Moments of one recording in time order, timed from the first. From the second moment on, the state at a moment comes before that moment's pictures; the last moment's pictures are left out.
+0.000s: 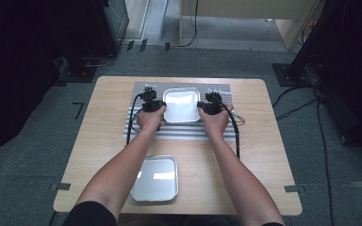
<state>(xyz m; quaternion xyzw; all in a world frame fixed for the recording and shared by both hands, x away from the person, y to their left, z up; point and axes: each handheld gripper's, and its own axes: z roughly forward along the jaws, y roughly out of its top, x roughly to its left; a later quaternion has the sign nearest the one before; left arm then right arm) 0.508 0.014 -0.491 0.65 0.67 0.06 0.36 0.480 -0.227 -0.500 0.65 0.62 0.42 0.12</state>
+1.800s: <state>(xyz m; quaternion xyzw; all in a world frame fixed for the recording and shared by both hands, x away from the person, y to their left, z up) 0.495 0.029 -0.480 0.69 0.62 0.13 0.35 0.476 -0.224 -0.498 0.59 0.68 0.40 0.17</state>
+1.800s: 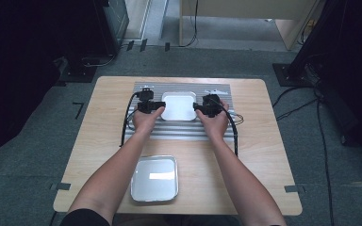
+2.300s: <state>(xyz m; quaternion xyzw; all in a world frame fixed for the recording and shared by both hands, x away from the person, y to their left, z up) 0.468 0.049 -0.461 0.69 0.60 0.17 0.36 0.449 -0.240 -0.477 0.58 0.68 0.40 0.18</state>
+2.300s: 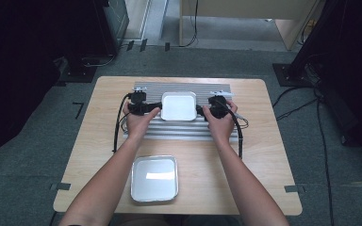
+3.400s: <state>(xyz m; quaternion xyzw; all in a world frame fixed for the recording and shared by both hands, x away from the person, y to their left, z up) 0.400 0.102 -0.455 0.71 0.55 0.18 0.40 0.375 -0.288 -0.459 0.57 0.67 0.42 0.22</state>
